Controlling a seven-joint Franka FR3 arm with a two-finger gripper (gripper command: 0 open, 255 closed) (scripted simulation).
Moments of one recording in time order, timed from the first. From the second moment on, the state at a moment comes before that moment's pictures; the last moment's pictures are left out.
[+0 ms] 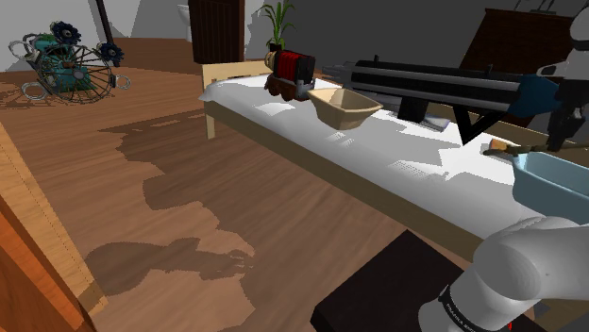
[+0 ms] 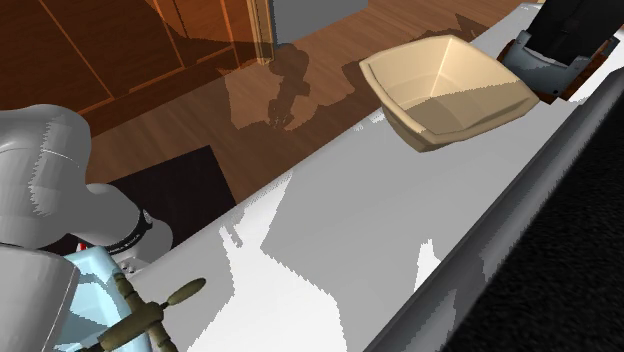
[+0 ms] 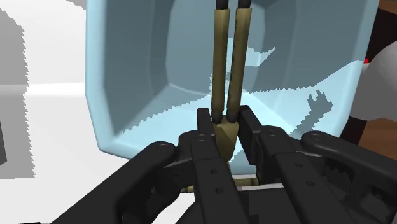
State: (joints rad) arm -0.25 -0.74 -0.63 -2.10 -0.54 1.30 -1.12
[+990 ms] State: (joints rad) arm -0.25 -0.72 -0.67 -2.10 -0.58 1.37 -1.12
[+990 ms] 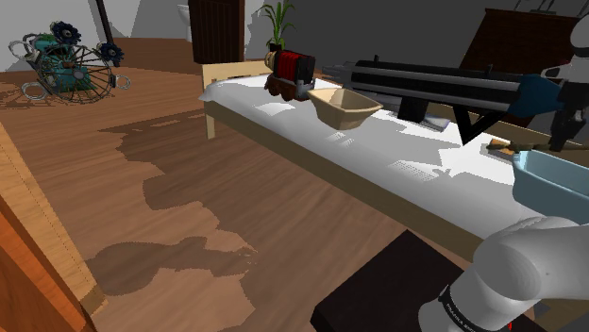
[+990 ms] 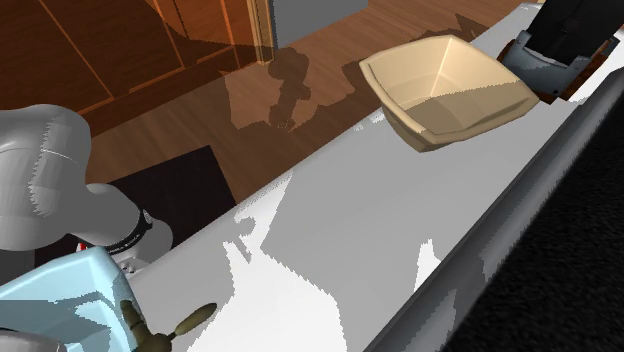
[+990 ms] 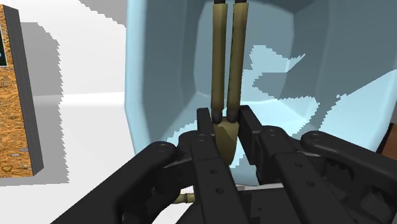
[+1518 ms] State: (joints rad) arm -0.25 -0.72 -0.69 -2.10 -0.59 1.40 -1.11
